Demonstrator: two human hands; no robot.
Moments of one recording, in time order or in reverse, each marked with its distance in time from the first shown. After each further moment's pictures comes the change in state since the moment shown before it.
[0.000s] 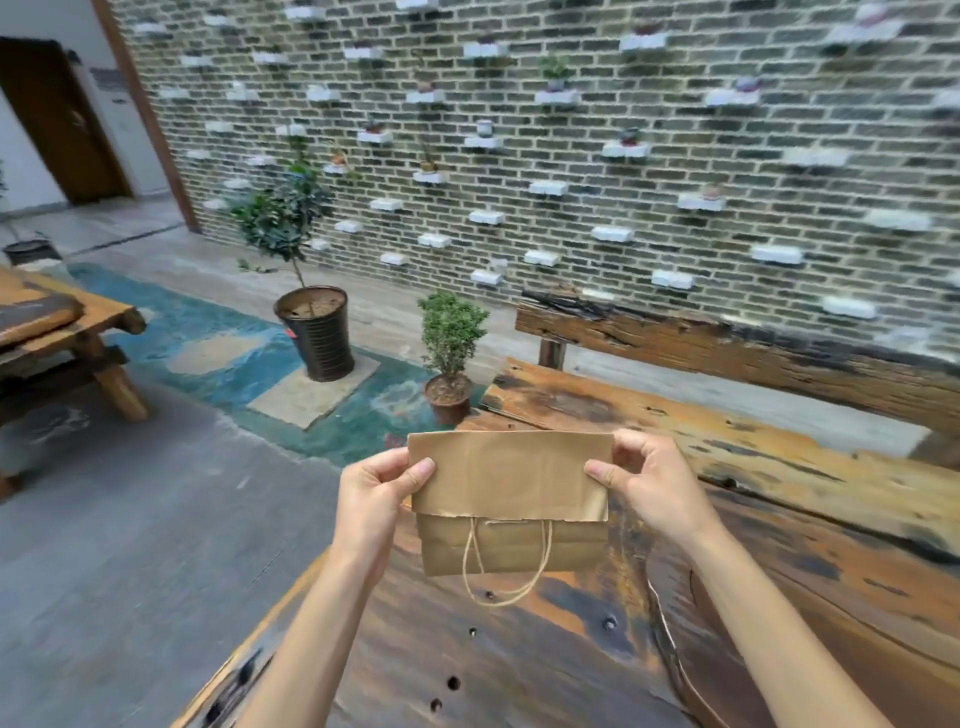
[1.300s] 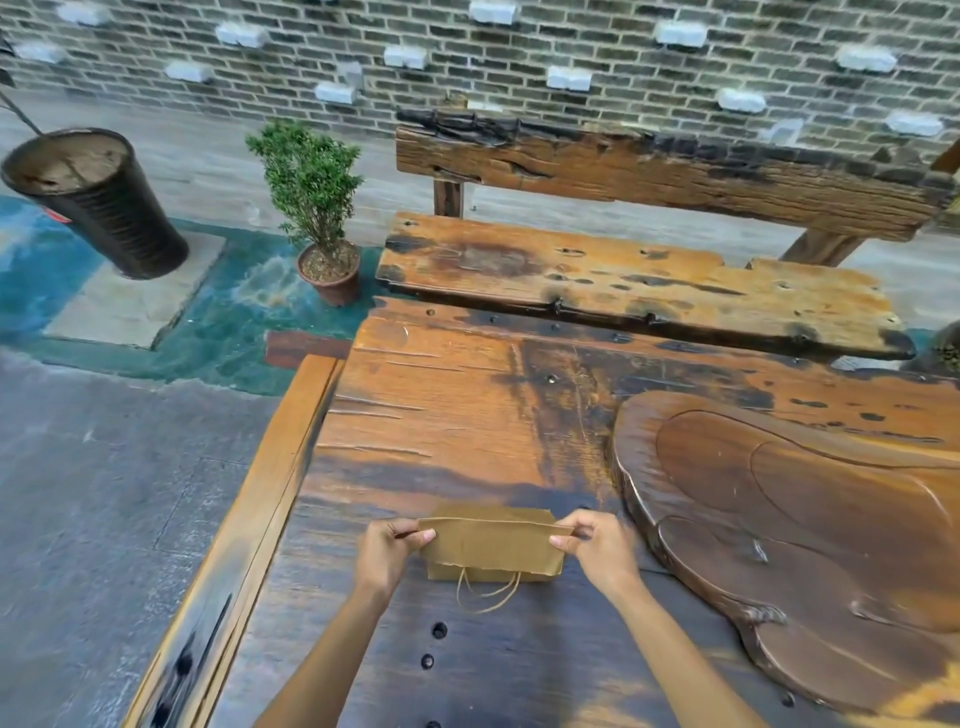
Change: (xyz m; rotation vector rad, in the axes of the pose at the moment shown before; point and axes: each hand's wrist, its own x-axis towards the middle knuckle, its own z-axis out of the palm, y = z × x) left_hand 0.083 -0.286 -0.009 0.454 -0.372 -0.666; right_hand -0.039 0.254 0.146 -0.069 0.106 0.828
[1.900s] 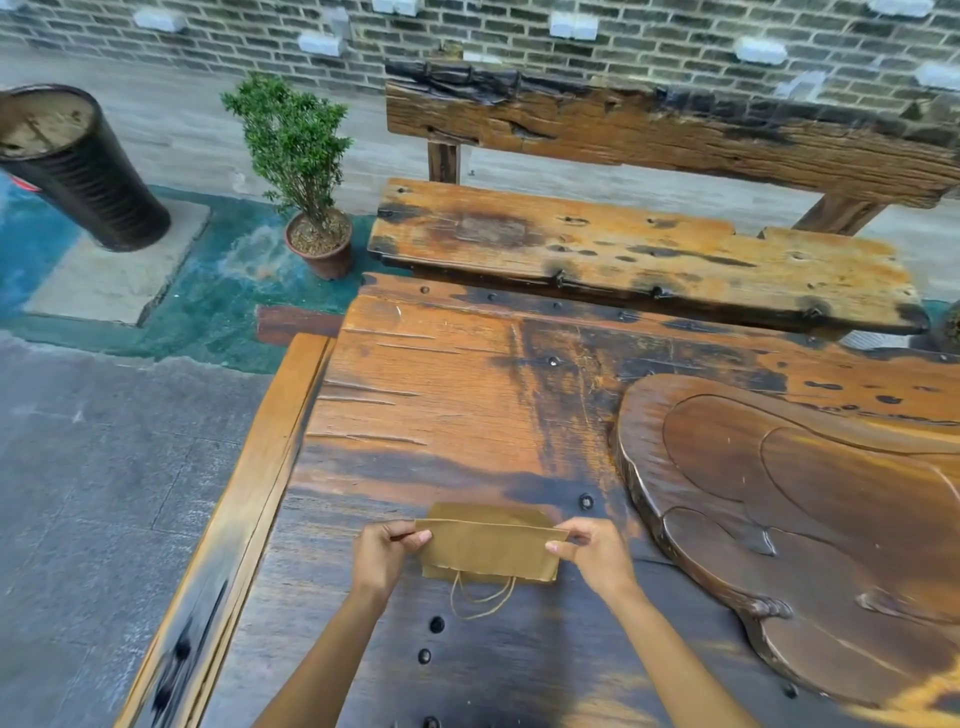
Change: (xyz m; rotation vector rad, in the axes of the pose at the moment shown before) left_hand 0.025 -0.024 0.008 -0.003 0.046 -0.111; right_hand 0.027 0.044 0.018 -0.002 -0.056 0.083
